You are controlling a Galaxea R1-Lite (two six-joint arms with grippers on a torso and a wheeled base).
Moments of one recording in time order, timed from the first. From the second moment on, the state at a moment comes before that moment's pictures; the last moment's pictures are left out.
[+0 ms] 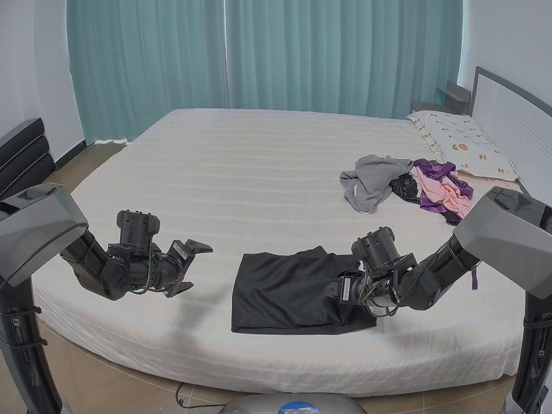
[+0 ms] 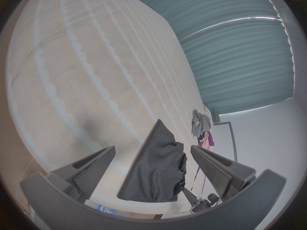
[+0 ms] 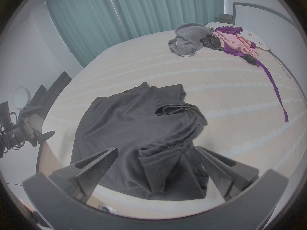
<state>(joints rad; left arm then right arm) -0.18 2.17 -0.87 -0.64 -0.31 -1.08 0.53 2.25 -1.02 -0.36 -0.18 0.54</state>
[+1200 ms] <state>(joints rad) -0.19 2.19 -0.87 -0.64 -0.31 -1.08 0.34 2.12 -0.76 -0.33 -0.26 0.43</state>
